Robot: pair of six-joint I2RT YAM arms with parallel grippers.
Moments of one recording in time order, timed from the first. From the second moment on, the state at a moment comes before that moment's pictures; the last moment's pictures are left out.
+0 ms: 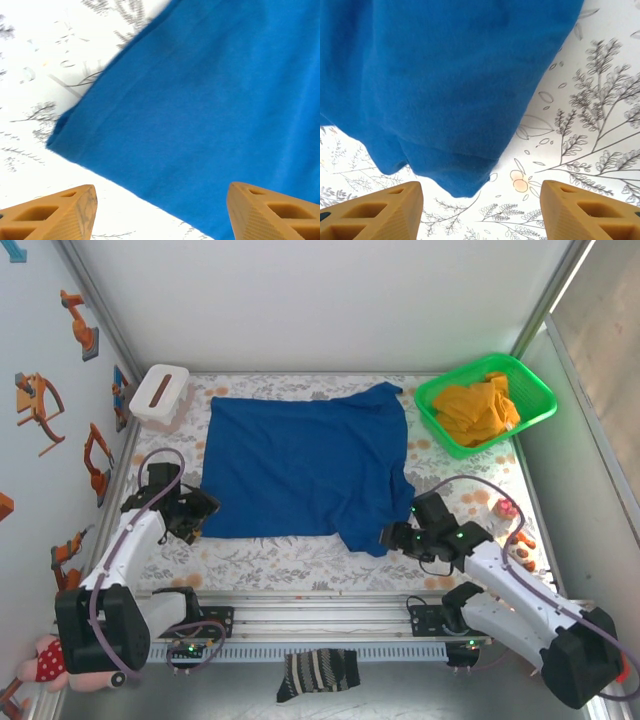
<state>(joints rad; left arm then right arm) -0.01 1.11 0.65 -0.78 0.17 -0.87 0.56 0.88 0.48 -0.67 -0.18 0.79</state>
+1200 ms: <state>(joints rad) 0.00 1.24 0.56 -0.65 0.04 -0.90 0.73 1.02 0.59 -0.63 -0.10 0.82</state>
